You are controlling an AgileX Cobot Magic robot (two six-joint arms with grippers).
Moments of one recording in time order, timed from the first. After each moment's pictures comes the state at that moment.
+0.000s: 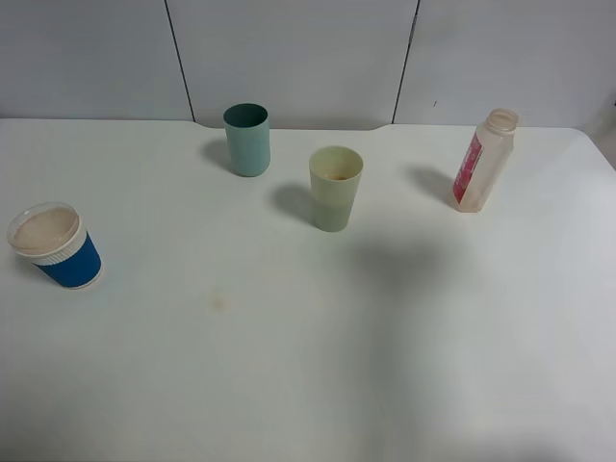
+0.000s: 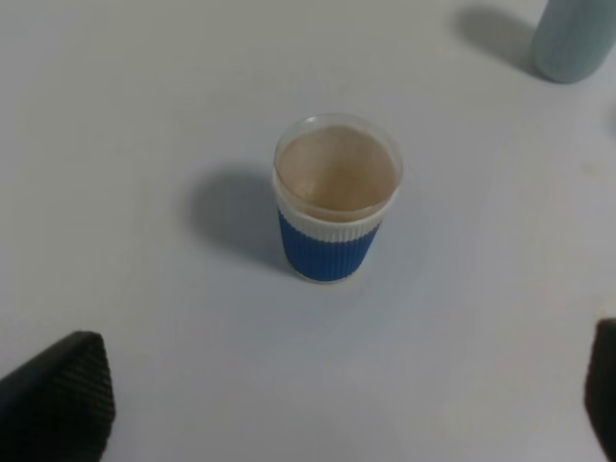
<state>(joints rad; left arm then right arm) -0.05 -0.01 -0.51 0.05 1.06 -0.14 0.06 0.70 -0.63 -0.07 0.41 0.00</state>
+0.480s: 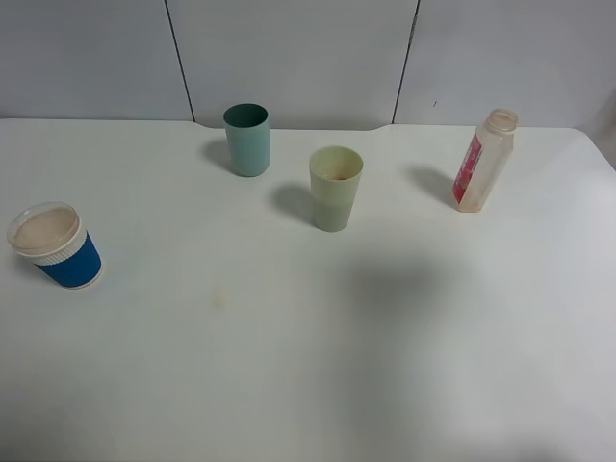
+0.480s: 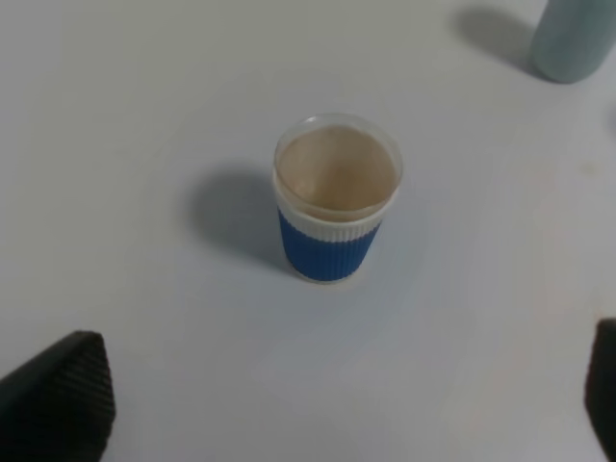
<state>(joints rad) -0.05 -0.01 -0.51 0.05 1.06 -0.14 0.06 0.57 -0.77 -0.07 0.77 -0.04</state>
